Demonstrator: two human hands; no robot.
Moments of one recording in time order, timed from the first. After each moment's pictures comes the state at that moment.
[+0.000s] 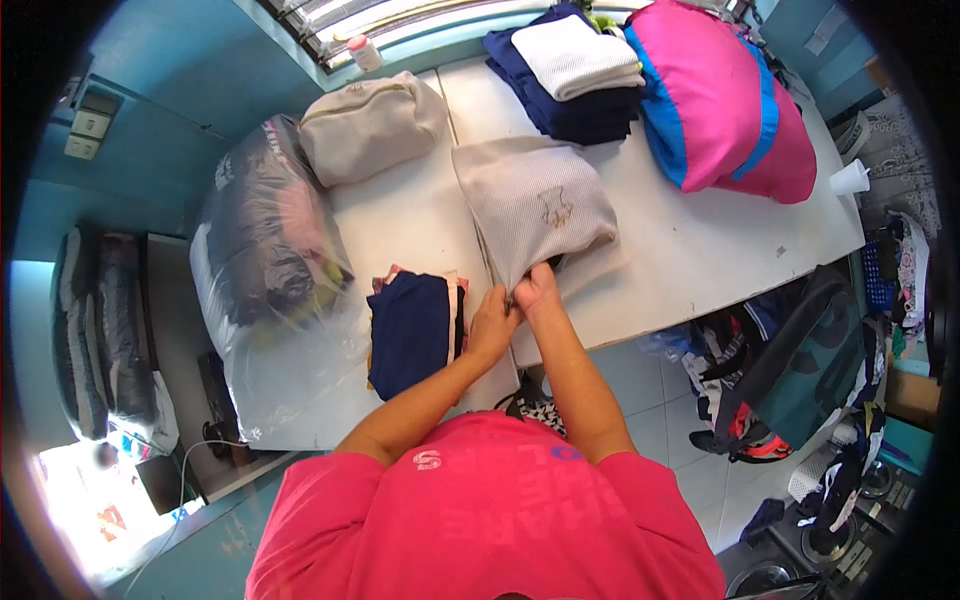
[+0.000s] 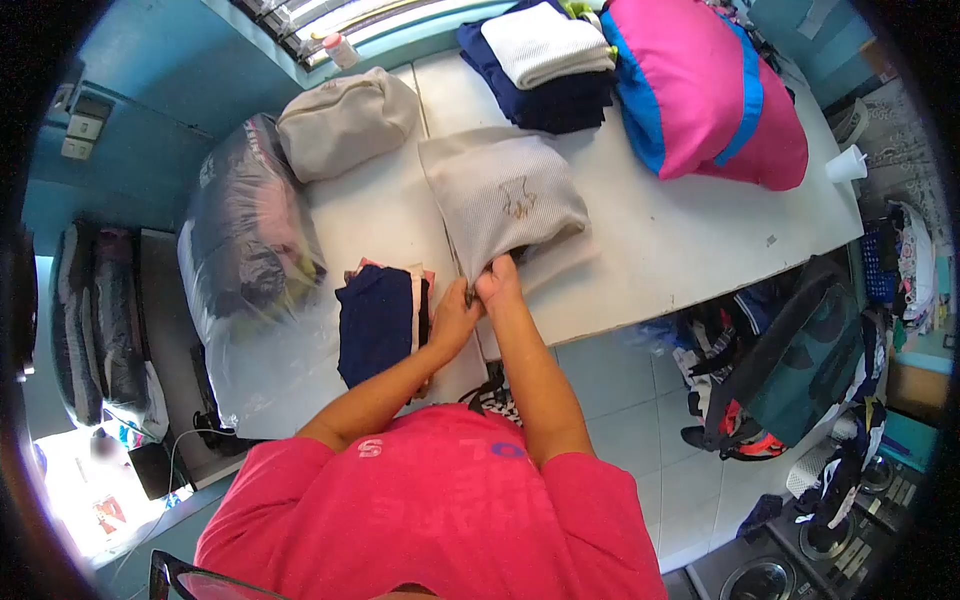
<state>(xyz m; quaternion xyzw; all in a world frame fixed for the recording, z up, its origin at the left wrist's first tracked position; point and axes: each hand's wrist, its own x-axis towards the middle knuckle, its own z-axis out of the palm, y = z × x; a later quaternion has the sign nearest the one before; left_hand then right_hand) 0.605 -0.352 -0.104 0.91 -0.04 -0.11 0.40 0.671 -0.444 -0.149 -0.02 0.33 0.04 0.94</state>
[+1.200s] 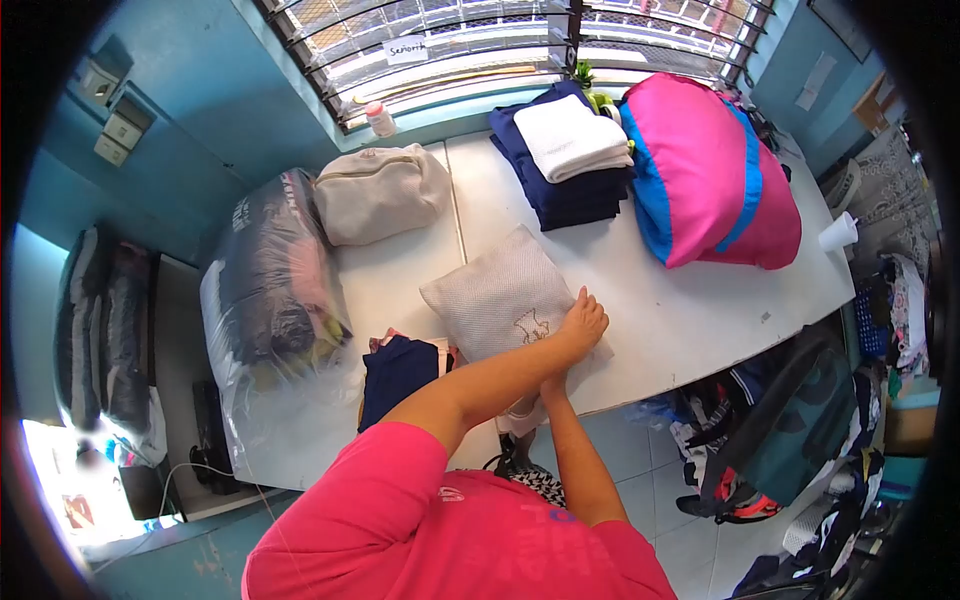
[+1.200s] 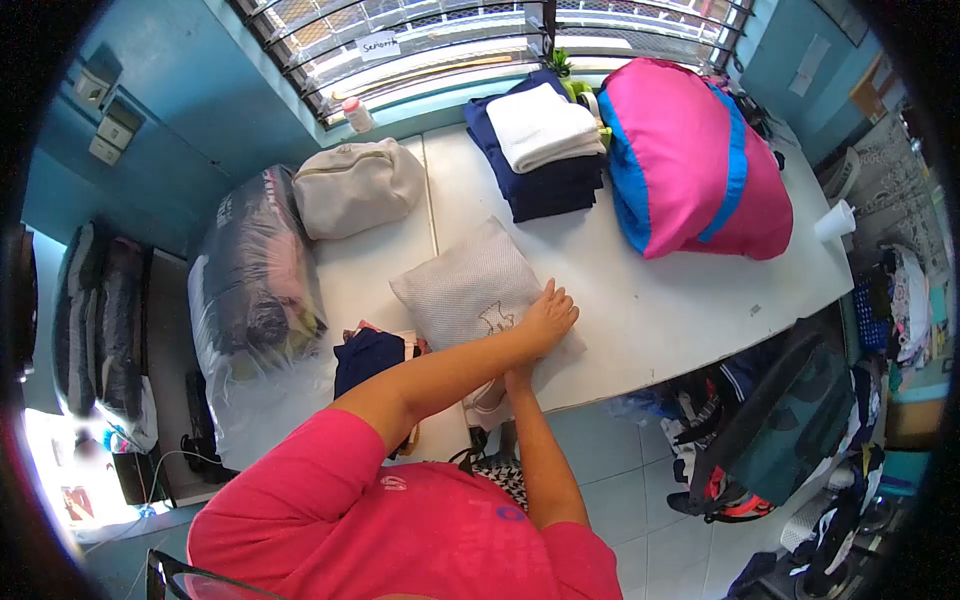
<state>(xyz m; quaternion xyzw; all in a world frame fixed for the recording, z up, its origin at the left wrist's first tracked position) 0.699 -0.510 -0.099 0.87 -0.49 0.03 -0.05 0.616 -0.489 -0.155 -0.69 0.21 -0.14 0.68</state>
